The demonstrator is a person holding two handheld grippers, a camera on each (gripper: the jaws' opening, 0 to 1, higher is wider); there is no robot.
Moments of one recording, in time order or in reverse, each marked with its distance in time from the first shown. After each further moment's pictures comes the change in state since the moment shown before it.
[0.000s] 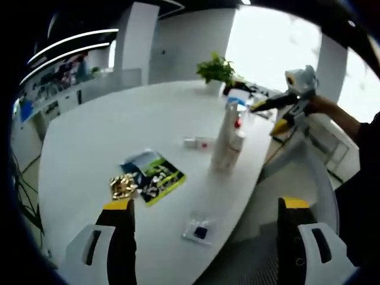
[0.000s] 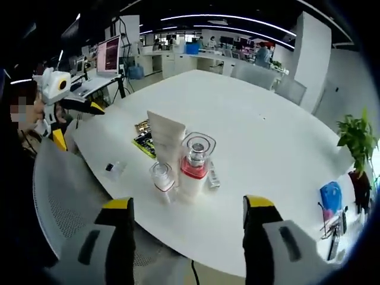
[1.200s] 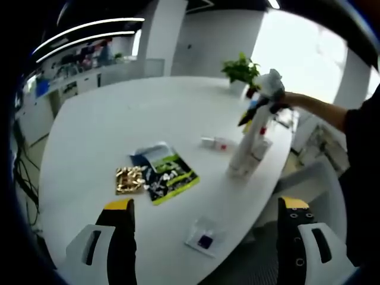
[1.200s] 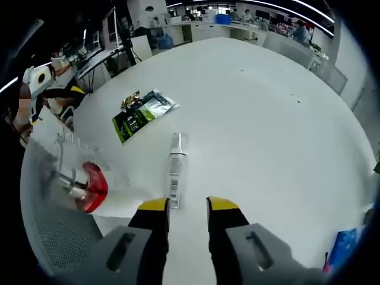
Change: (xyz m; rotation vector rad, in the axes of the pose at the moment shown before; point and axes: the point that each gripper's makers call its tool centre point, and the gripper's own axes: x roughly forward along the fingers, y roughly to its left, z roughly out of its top) left arm 0.015 0.043 -0.001 -0.140 0.021 0.110; right arm 0.127 -0.071 -0.006 -0.076 0.241 0.295
